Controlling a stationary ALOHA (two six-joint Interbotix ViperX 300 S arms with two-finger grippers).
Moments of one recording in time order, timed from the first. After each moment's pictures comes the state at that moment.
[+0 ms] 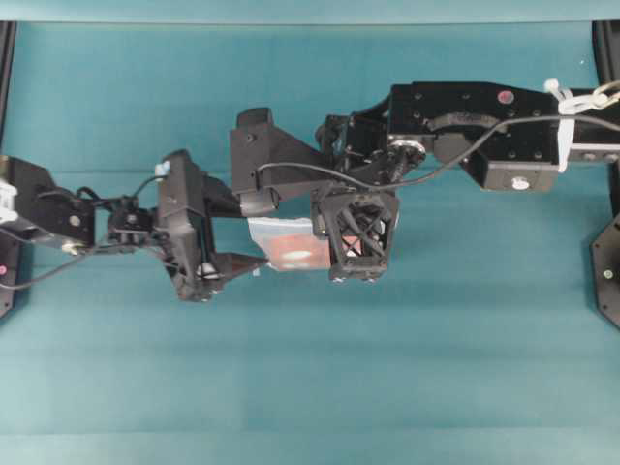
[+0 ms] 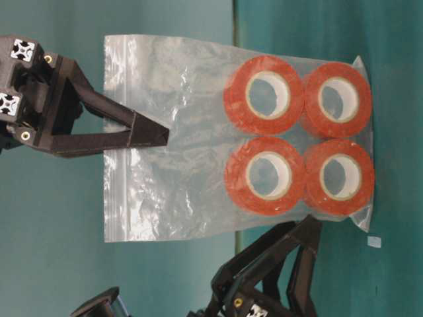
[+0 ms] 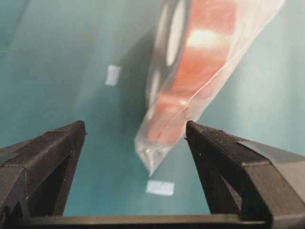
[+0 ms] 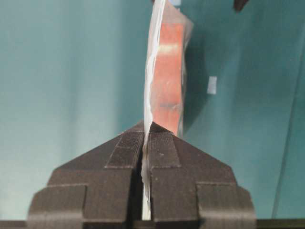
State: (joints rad) left arm 0.08 0.10 0.96 0.01 -0.64 -0.13; right arm -0.09 0.12 0.02 0.16 1.12 -0.21
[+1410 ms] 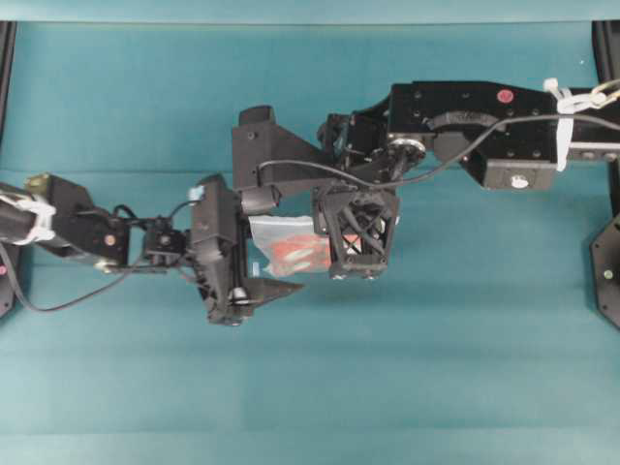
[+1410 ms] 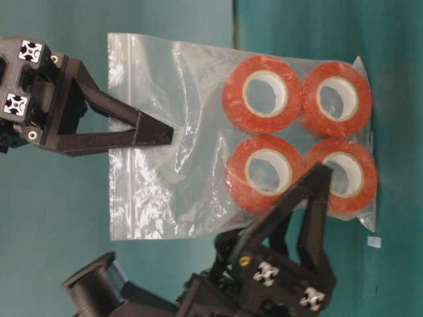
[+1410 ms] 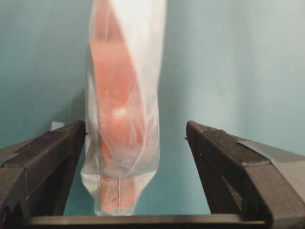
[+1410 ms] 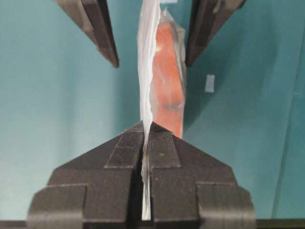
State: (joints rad) left arm 0.01 0.19 0.84 0.01 -0.68 -0.13; right arm -0.10 0.12 0.03 0.16 1.11 -0.21
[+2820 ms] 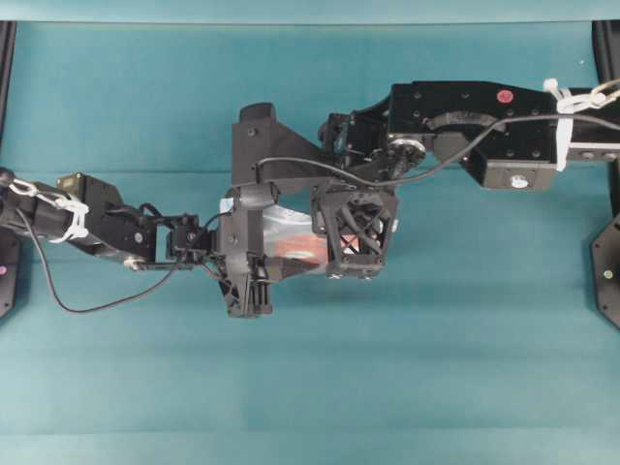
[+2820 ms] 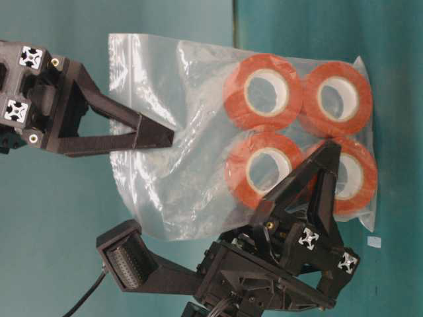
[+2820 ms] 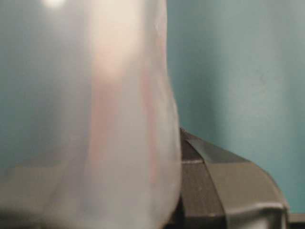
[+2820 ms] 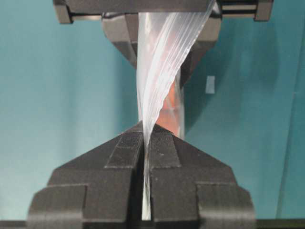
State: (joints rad) left arm 0.03 0.27 0.76 0.01 -0.63 0.03; right arm -0.10 0.12 0.03 0.17 1.09 -0.17
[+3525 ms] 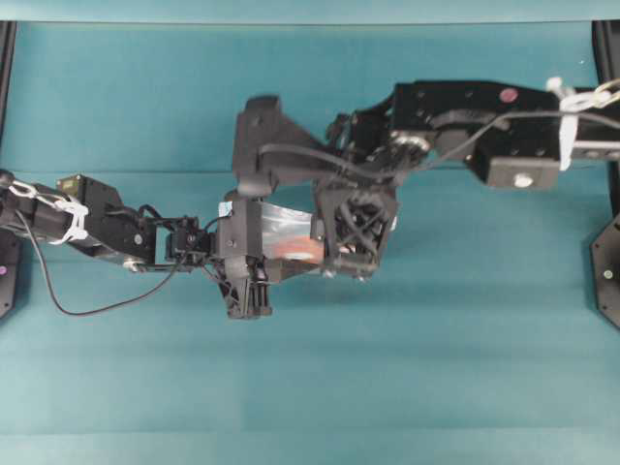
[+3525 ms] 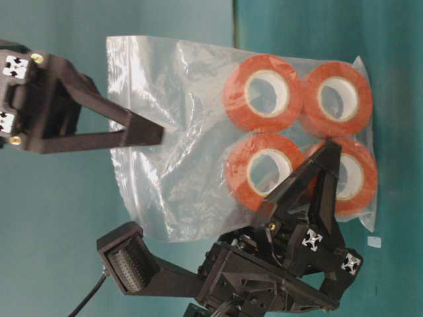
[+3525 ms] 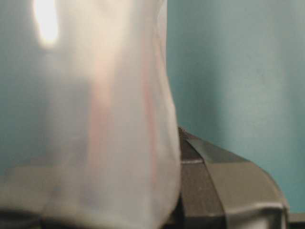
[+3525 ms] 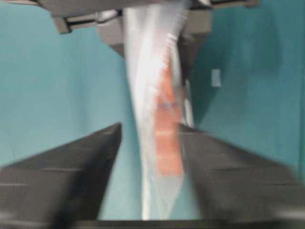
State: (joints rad) left arm 0.02 0.27 0.77 0.01 -0.63 0.04; right arm -0.12 0.08 0.04 0.18 1.10 -0.06
